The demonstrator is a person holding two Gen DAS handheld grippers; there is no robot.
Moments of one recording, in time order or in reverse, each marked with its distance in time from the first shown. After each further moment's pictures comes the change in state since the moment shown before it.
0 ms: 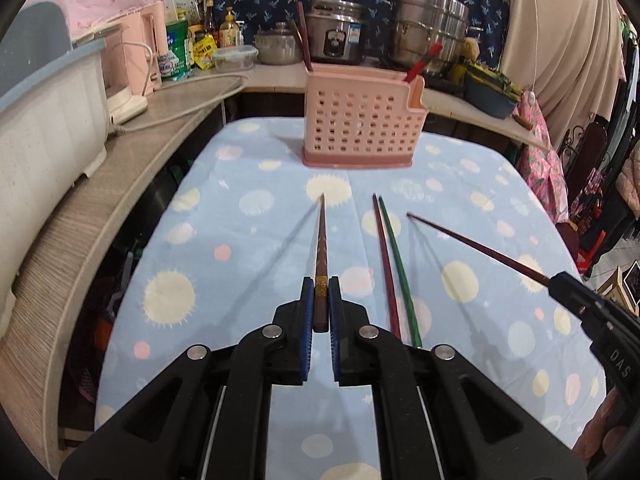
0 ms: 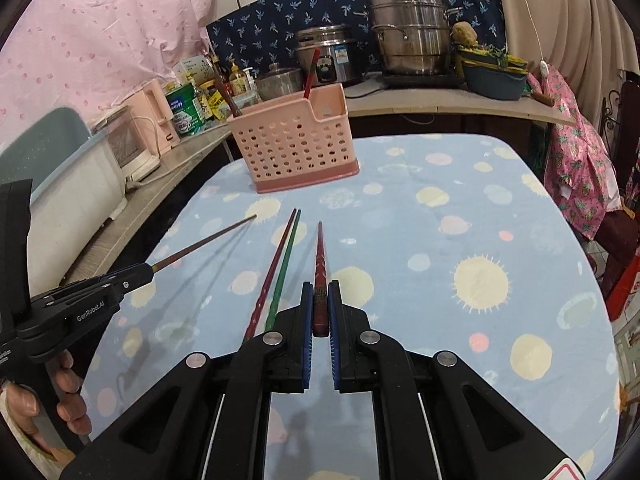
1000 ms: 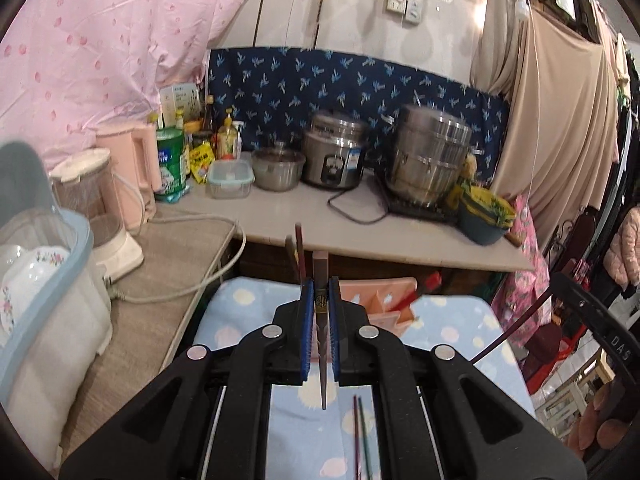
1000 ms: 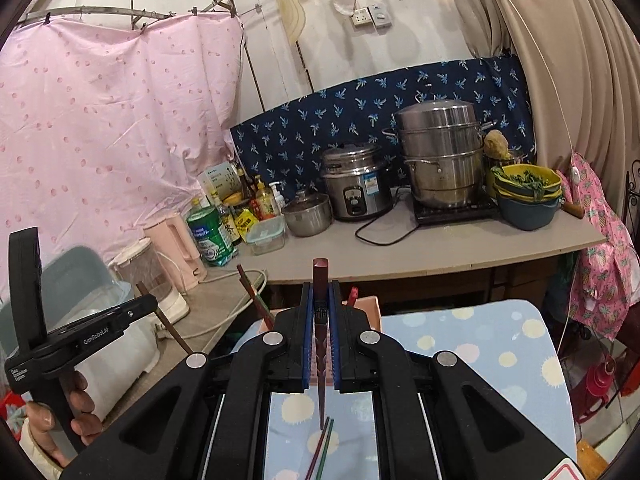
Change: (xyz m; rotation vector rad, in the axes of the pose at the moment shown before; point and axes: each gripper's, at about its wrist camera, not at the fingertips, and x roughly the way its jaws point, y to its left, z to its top) left arm -0.055 0.010 0.213 -0.057 -0.292 -0.045; right arm -0.021 0.012 0.221 0.001 -0.305 0.110
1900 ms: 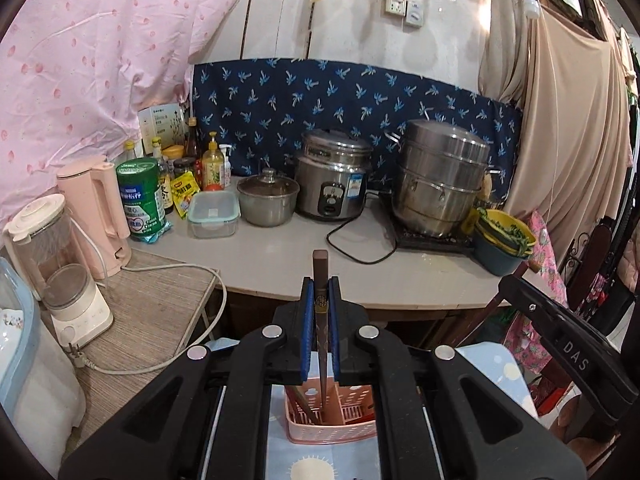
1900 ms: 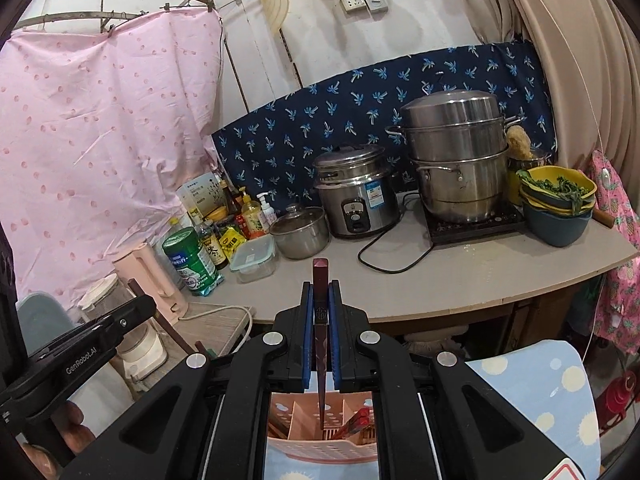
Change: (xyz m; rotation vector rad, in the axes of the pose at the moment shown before) left arm 0.109 -0.019 0.057 0.037 -0.031 0.023; right arm 0.144 -0.012 0.053 0.045 0.024 -0.004
